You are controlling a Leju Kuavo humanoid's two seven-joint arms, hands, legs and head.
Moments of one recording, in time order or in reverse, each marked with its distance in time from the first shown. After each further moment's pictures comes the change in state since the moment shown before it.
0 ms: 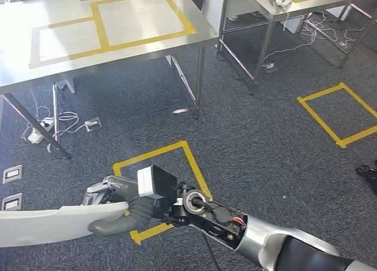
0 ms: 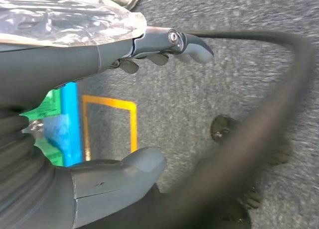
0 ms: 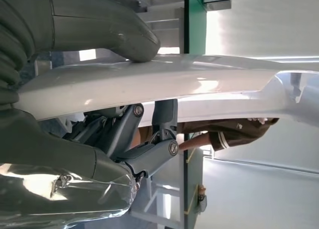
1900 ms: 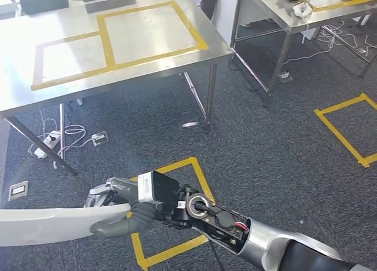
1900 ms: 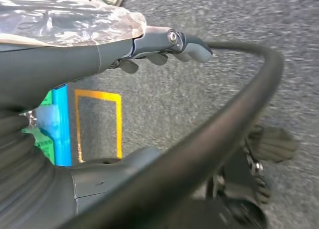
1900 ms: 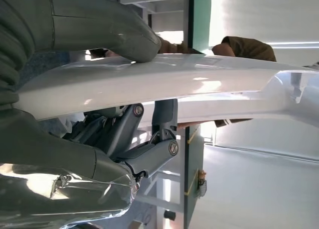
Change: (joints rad) left arm 0.001 -0.007 -0.042 0.000 0.018 -0.003 -0.012; right arm 0.029 -0.010 -0.008 -0.035 0.048 -0.028 0.026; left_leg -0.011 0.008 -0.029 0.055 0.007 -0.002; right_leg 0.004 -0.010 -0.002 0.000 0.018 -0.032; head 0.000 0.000
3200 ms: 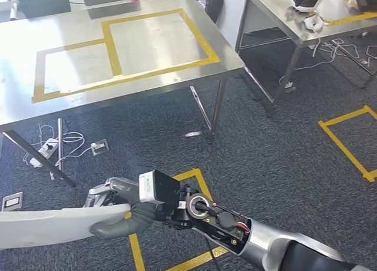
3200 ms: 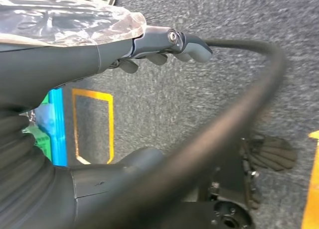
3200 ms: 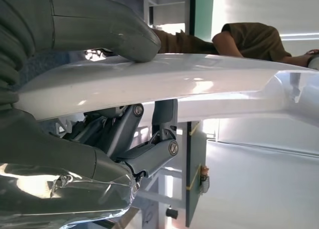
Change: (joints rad) left arm -0.005 0.009 -0.021 0.000 0.034 0.016 0.008; right arm -0.004 -0.005 -0.001 -0.018 -0.015 -0.006 0.004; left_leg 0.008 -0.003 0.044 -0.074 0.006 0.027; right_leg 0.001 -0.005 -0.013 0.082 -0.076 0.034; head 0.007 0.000
